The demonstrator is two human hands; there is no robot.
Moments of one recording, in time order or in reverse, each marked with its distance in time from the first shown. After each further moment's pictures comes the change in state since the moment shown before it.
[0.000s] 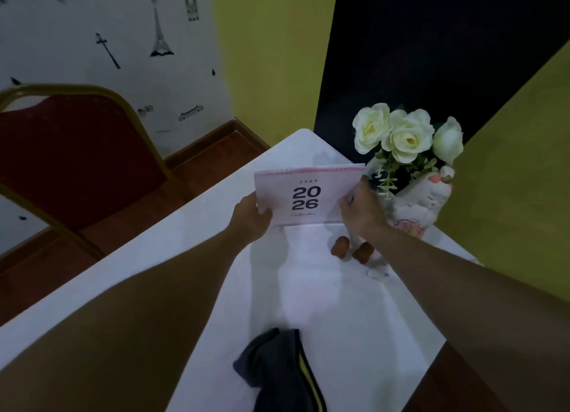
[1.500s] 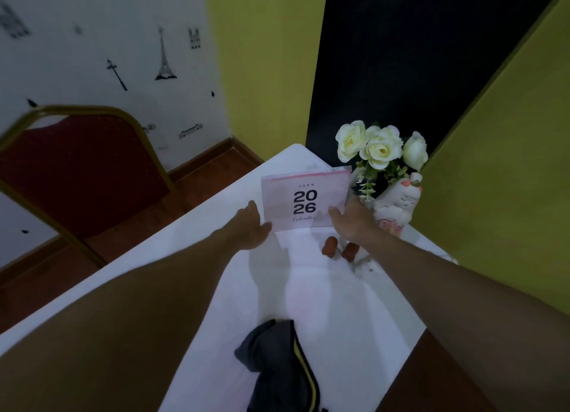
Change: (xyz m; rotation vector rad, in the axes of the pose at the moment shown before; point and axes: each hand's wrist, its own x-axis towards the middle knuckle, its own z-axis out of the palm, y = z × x) left_hand -0.033 0.022 -0.019 0.385 -0.202 -0.087; right_hand -0.045 -0.031 -0.030 -0.160 -0.114 0.191
